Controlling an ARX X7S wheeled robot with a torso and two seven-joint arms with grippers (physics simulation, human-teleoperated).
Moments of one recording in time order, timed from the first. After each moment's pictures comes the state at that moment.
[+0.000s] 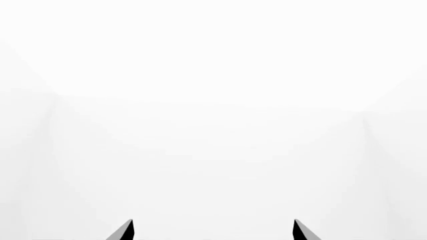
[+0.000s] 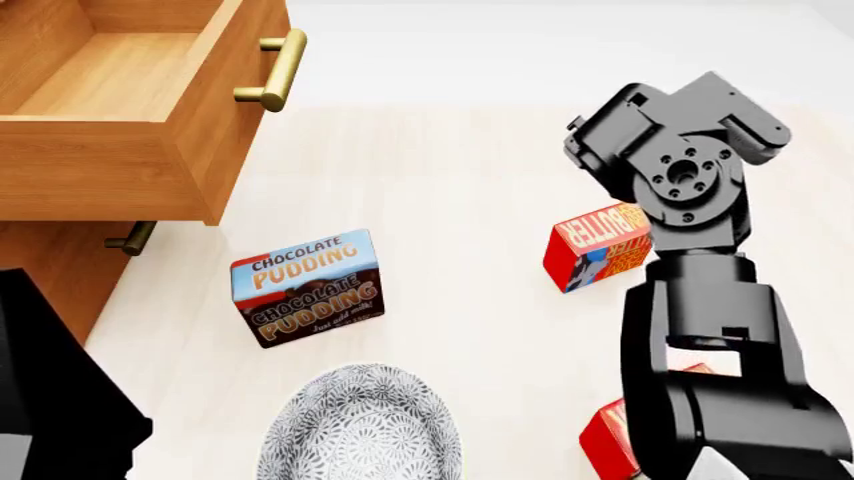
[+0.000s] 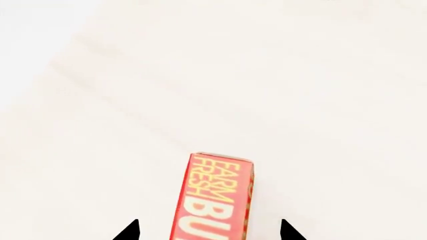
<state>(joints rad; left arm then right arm) 0.25 -0.72 0.06 0.71 -0.27 0.63 -0.51 1.35 0.05 0.08 0.77 0.92 0.66 1.34</state>
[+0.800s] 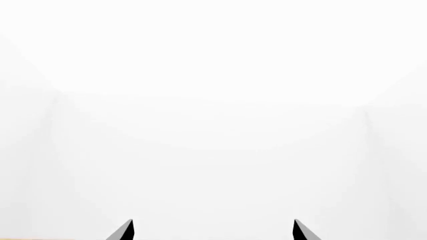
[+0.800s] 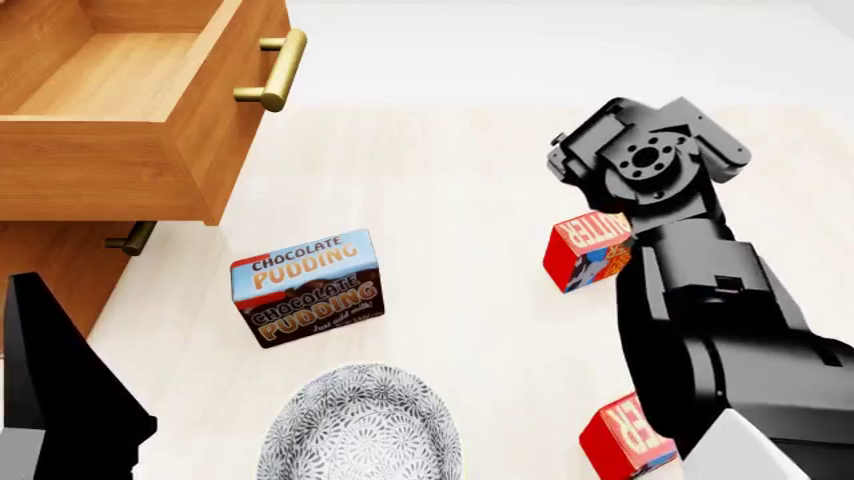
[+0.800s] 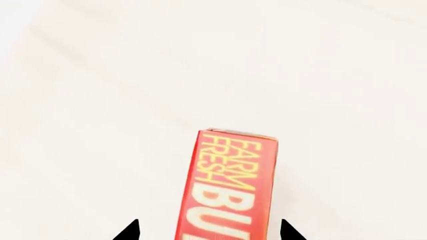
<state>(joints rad) 0.25 -0.71 0.06 0.67 -0.28 0.65 -0.49 1.51 0.04 0.08 1.26 0.86 0.47 1.12</state>
